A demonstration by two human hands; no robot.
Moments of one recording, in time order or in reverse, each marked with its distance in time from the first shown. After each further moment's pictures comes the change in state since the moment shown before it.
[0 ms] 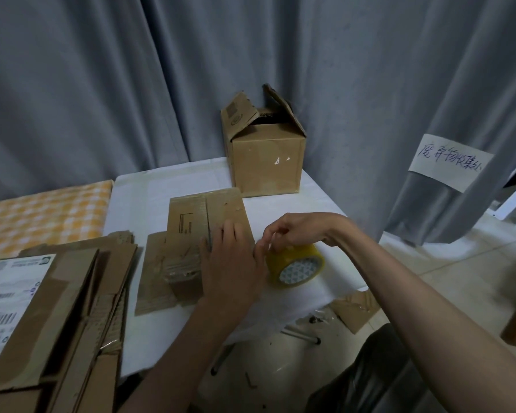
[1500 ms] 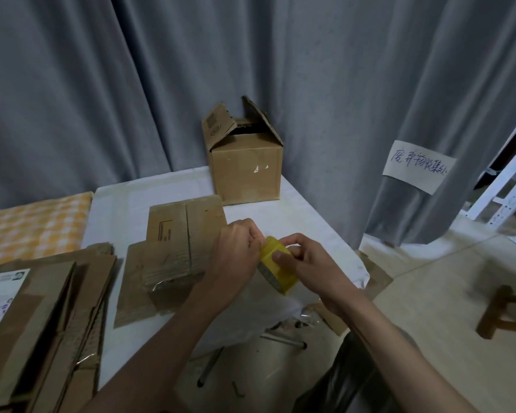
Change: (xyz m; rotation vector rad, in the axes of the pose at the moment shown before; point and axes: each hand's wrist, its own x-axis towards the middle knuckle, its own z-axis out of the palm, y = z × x) left_hand 0.027 0.029 -0.011 -0.595 0.052 0.139; right_hand -0.055 0.036 0.073 0.643 0.695 0.010
